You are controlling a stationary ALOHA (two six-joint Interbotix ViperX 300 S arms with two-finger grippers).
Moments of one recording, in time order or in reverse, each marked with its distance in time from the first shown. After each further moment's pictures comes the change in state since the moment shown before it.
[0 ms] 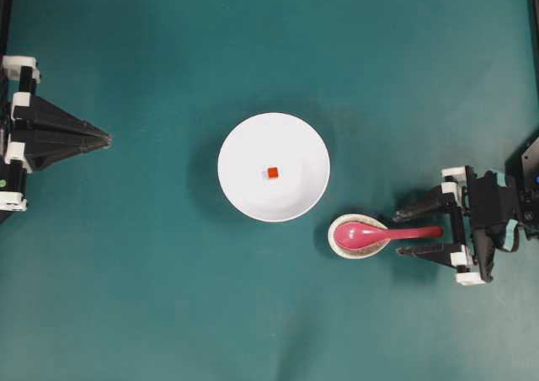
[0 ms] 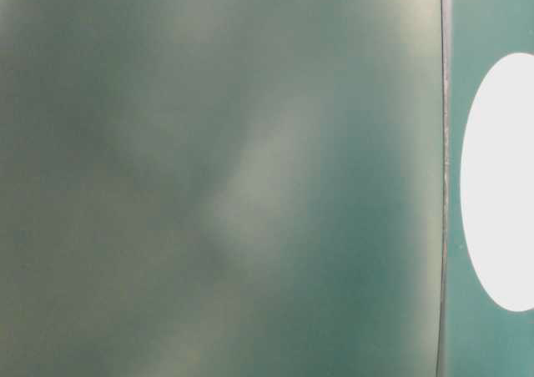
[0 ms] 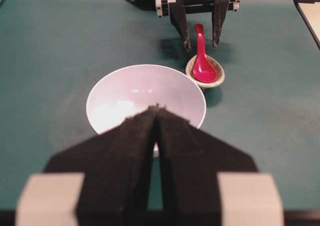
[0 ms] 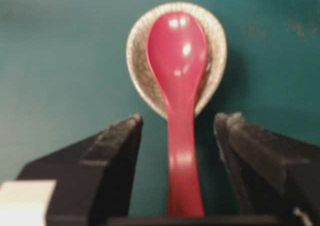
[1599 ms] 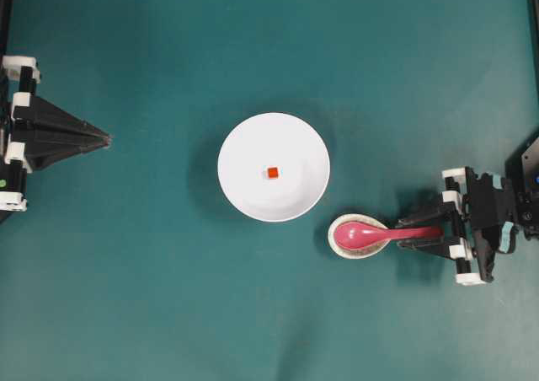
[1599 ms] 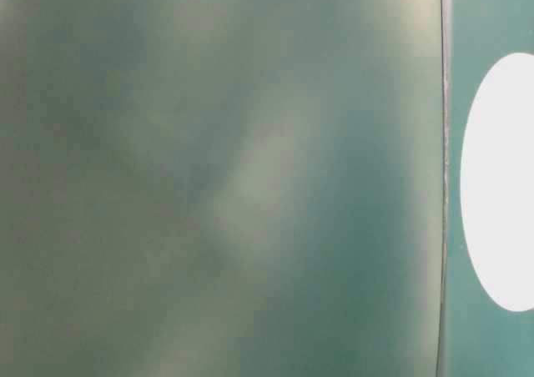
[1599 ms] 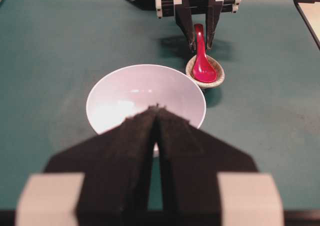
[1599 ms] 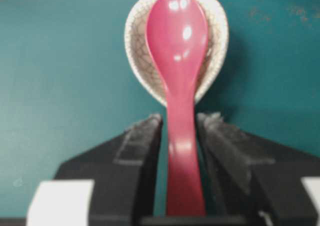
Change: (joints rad) left arm 0.000 0.000 0.000 -0.002 0.002 0.000; right arm 0.000 0.000 -0.002 0.000 0.031 -0.011
